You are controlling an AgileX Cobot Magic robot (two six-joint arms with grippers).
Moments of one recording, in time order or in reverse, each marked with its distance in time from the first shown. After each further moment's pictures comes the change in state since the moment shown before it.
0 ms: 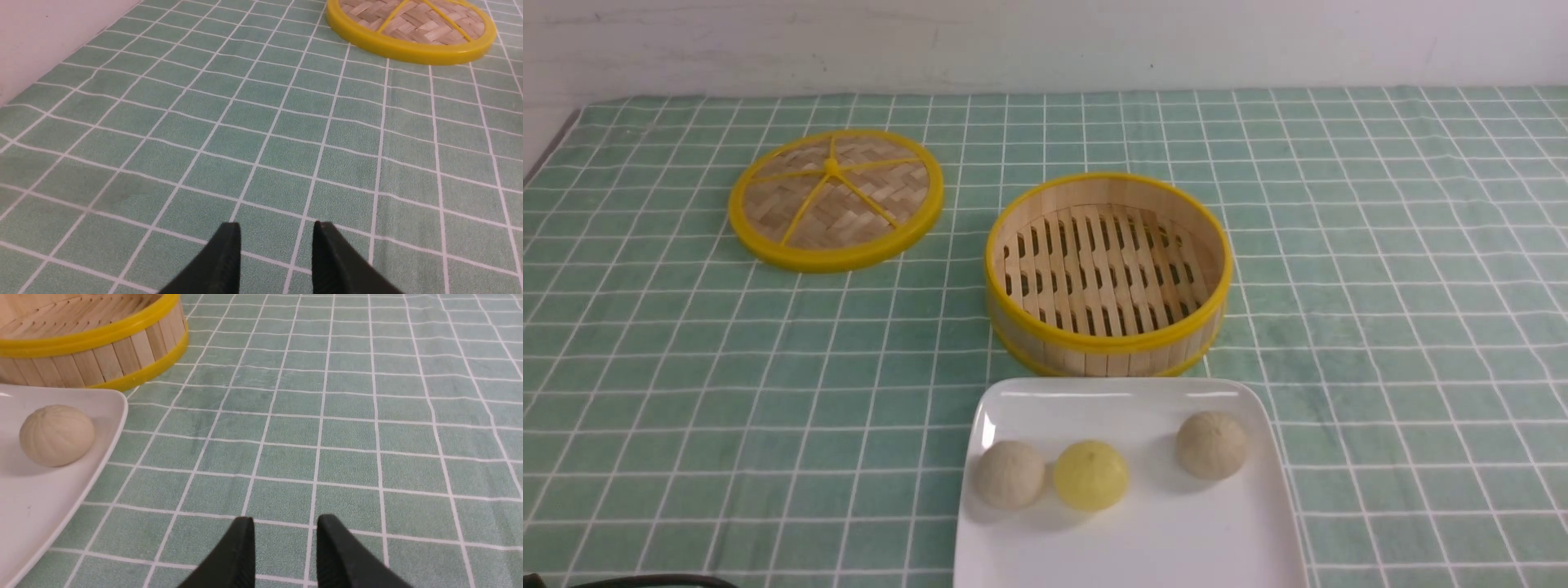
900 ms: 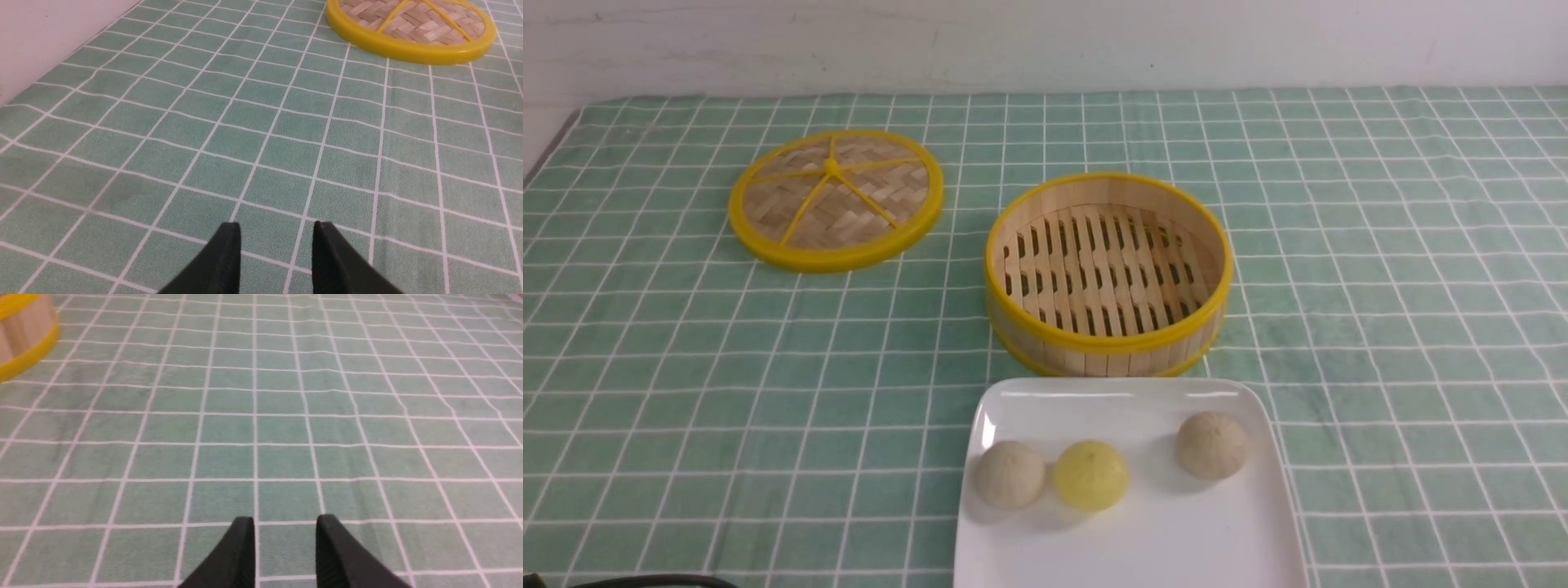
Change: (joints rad) right arm -0.246 -0.005 -0.002 -0.099 0.040 -0.001; left arm 0.000 0.000 -0.001 0.000 0.001 0.000
